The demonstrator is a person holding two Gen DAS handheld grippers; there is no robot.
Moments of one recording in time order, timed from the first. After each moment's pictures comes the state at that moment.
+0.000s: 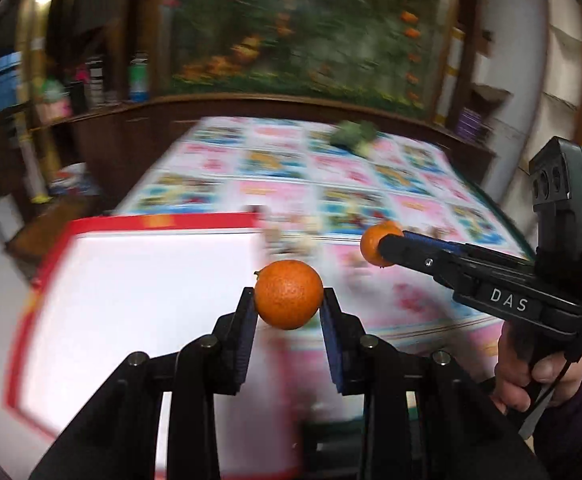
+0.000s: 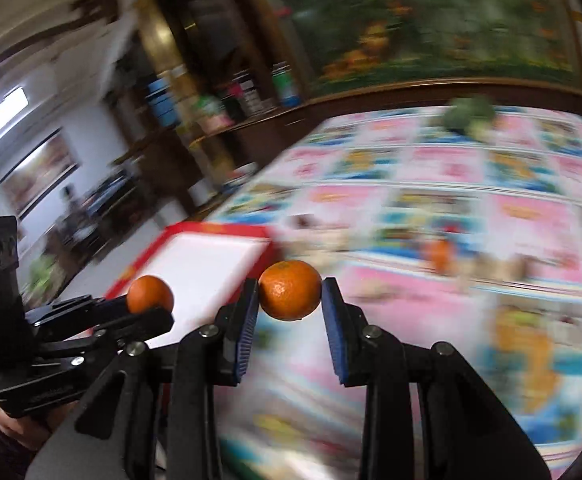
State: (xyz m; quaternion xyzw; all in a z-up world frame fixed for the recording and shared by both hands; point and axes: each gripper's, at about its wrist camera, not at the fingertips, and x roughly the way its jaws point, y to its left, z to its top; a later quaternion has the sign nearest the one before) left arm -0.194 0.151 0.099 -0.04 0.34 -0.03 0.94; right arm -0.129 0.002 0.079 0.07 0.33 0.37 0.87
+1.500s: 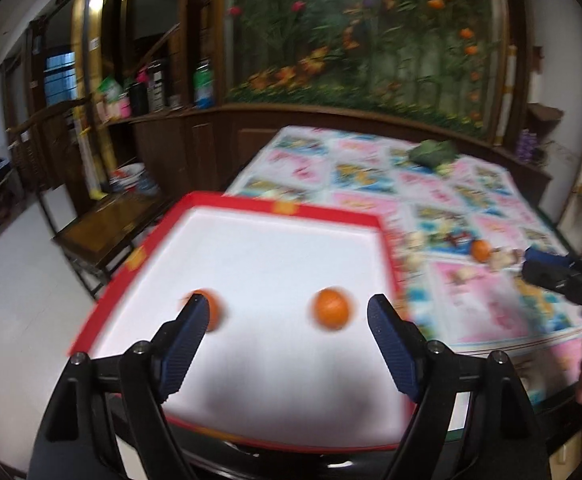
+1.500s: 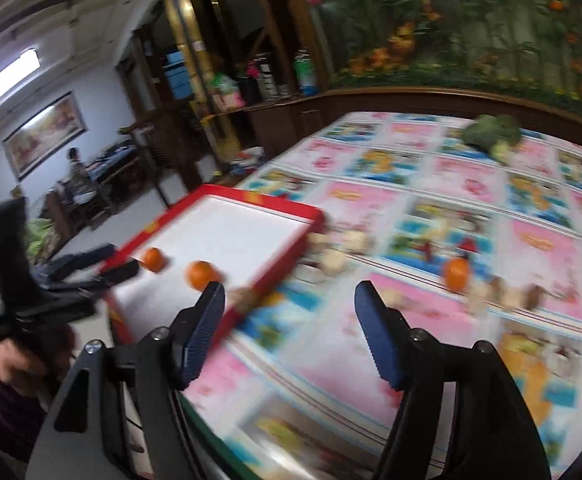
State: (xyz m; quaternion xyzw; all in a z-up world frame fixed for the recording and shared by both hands) left arm -0.186 0.194 0.085 -0.04 0.31 0.05 0.95; right arm -0.122 -0.050 0.069 0.02 0.34 0.31 0.89
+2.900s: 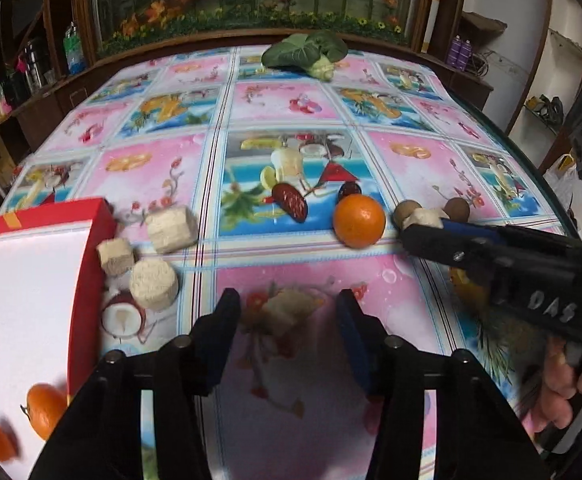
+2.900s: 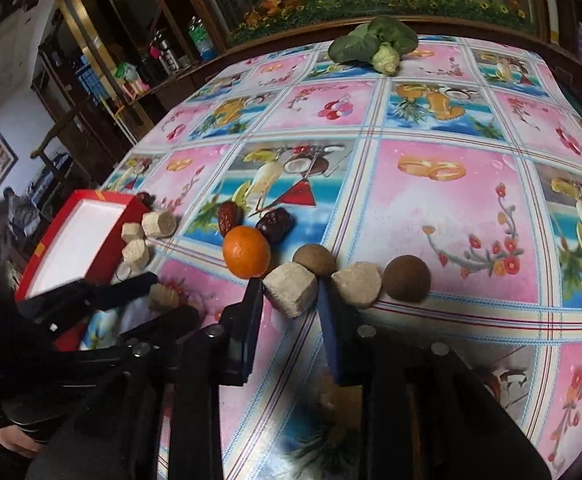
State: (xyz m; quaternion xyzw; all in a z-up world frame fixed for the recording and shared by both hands) left arm -0.045 0.023 0.016 0.01 0.44 -0.09 0.89; right arm -0.016 -0.113 0.010 0.08 0.44 0.23 0.87
